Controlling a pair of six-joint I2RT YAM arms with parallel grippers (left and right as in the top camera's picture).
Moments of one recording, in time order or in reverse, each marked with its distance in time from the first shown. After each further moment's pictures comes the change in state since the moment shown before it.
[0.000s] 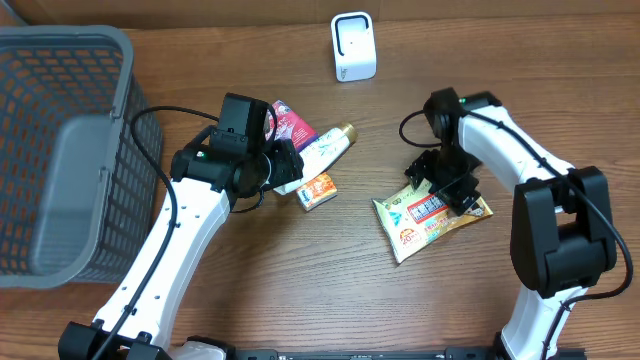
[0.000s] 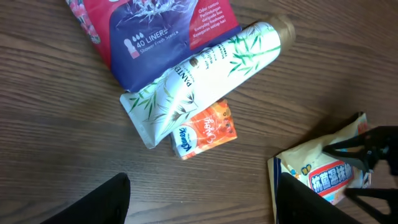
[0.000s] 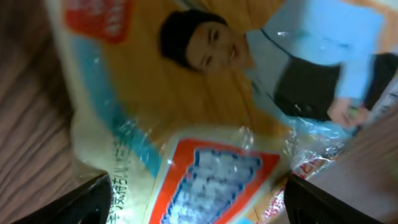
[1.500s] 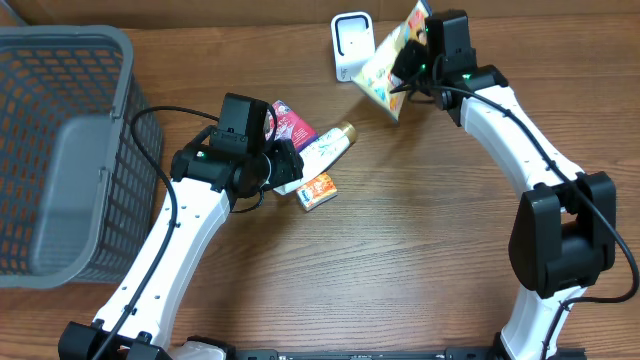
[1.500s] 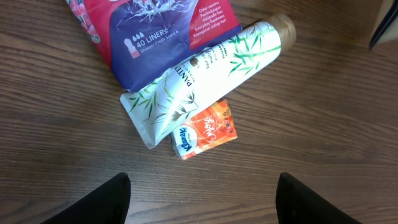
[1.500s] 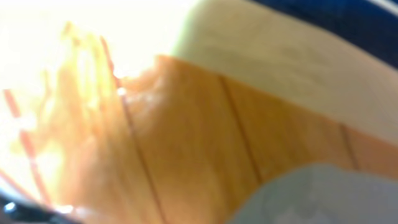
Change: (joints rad) left arm 0.000 0.000 0.000 0.000 0.000 0.000; right arm 0.015 0.000 0.220 0.878 0.042 -0.306
